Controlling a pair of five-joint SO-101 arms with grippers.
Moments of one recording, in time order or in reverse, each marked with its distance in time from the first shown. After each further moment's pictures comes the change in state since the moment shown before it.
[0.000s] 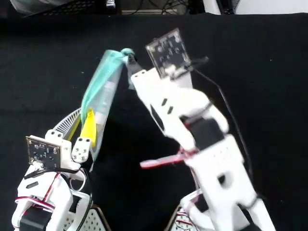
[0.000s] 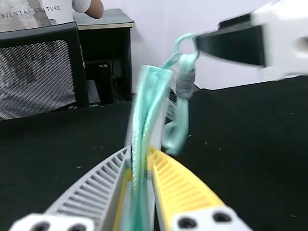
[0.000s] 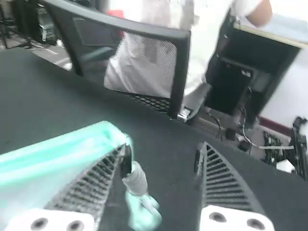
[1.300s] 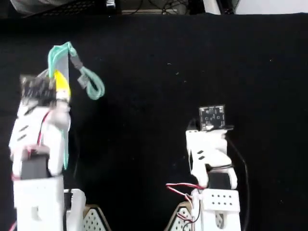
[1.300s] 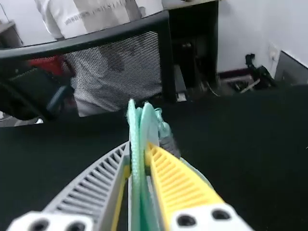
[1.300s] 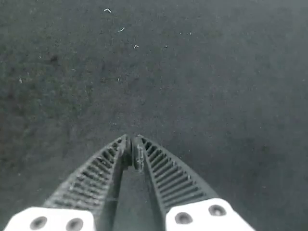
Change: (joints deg) left arm -18.2 40.2 -8.8 -30.7 -12.3; right arm 30.9 -42.5 71.6 -10.5 3.1
